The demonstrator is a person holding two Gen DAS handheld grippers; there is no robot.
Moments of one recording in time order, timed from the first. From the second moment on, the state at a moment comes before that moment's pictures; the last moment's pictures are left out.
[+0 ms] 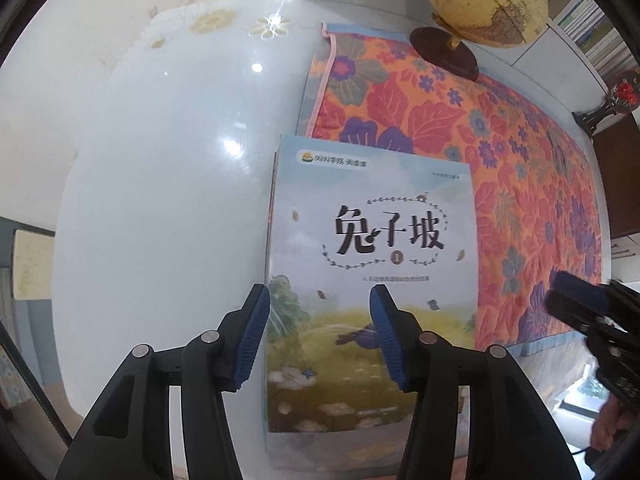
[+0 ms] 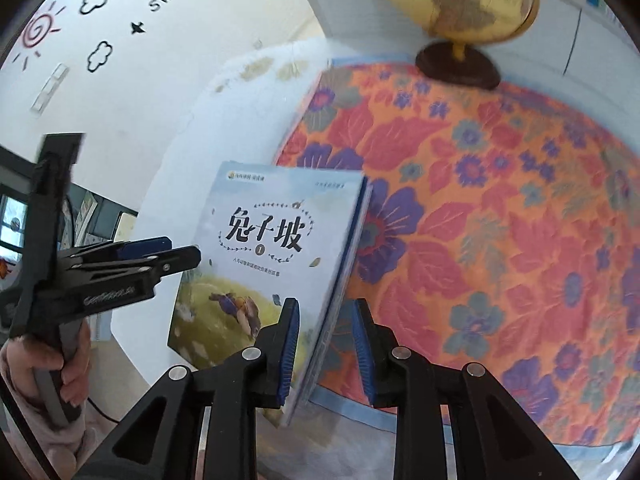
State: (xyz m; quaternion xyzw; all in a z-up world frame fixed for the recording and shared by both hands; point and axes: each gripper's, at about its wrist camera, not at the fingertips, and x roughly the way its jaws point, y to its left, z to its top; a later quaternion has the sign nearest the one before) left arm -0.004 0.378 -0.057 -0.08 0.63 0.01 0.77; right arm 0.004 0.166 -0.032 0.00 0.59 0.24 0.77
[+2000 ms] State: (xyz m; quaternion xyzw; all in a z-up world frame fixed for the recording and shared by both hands) left arm -0.100 0.231 0.049 -0.05 0.51 0.11 0.85; right arm -0.098 0.055 0.075 -0.02 0.47 0.17 0.87
